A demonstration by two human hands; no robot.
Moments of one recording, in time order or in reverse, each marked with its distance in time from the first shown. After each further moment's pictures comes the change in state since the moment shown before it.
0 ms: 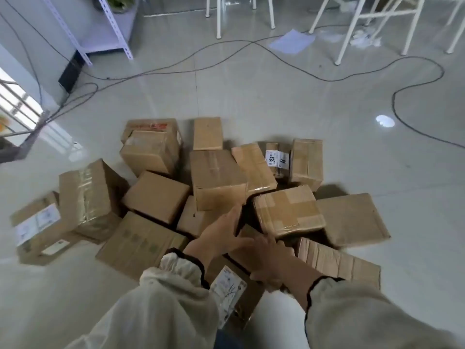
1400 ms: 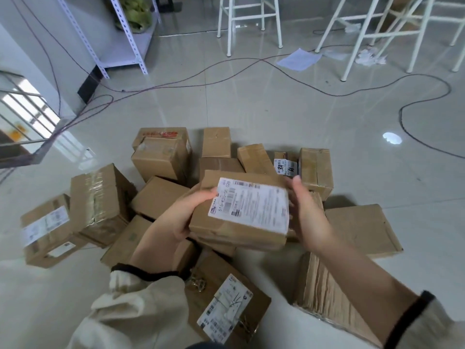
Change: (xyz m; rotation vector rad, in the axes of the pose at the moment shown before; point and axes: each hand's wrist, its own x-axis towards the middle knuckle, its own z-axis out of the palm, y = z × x) left_hand -0.044 -0.013 -0.089 -1.203 0.009 -0.131; right_hand -0.067 -0.008 -0.101 1.533 0.279 -0.273
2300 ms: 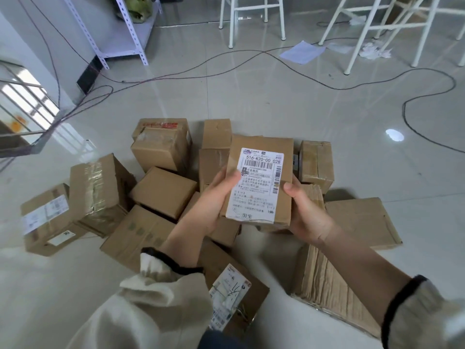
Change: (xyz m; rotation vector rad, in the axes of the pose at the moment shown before) left_hand 0.006 -0.016 0.049 0.017 0.028 0.147; right_hand 0.023 0.026 -0.020 0.191 -0.305 0.017
